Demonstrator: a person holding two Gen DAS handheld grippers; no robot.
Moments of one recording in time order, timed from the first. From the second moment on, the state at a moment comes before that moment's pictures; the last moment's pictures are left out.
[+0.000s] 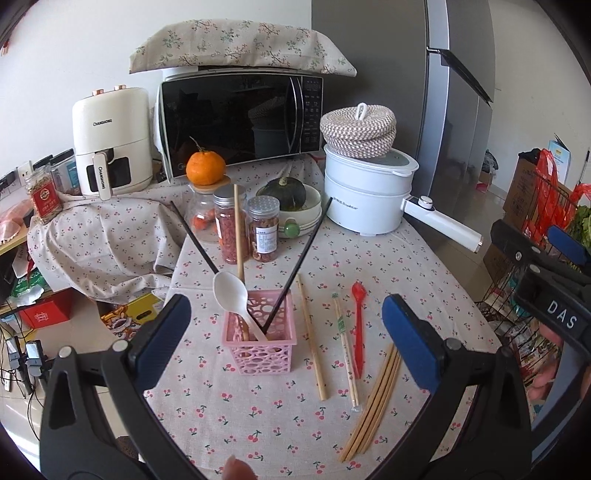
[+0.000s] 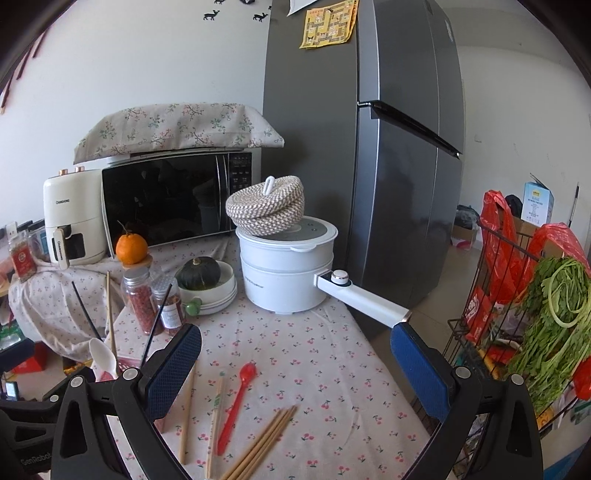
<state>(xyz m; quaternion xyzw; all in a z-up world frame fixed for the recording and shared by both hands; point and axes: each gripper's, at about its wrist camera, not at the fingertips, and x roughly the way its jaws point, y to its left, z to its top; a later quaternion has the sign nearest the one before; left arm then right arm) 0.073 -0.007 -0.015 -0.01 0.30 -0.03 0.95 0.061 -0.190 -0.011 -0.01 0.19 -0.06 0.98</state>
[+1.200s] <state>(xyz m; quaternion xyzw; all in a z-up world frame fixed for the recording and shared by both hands) 0.225 -0.122 -0.144 0.06 0.57 -0.06 0.82 0.169 -0.315 -0.122 0.09 0.48 -0.03 0.87</state>
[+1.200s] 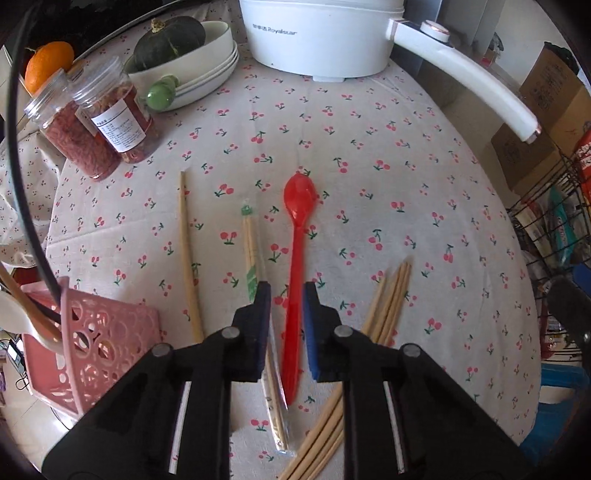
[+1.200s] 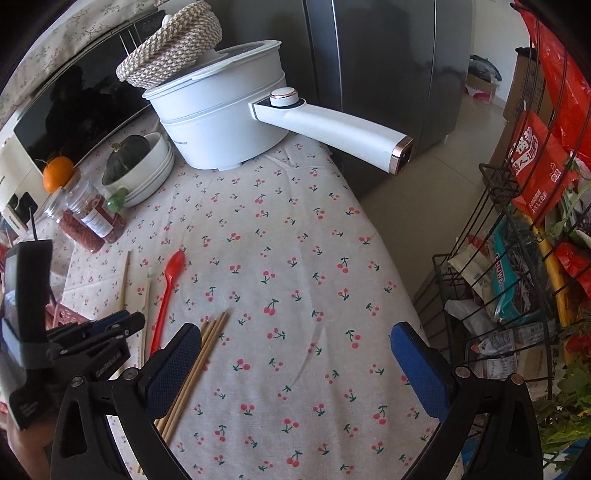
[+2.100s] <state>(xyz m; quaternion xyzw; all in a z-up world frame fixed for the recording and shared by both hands) 0.187 -0.095 -0.103 0.05 0.52 -0.10 0.85 0.189 -0.292 -0.157 0.15 0.54 0.03 0.83</state>
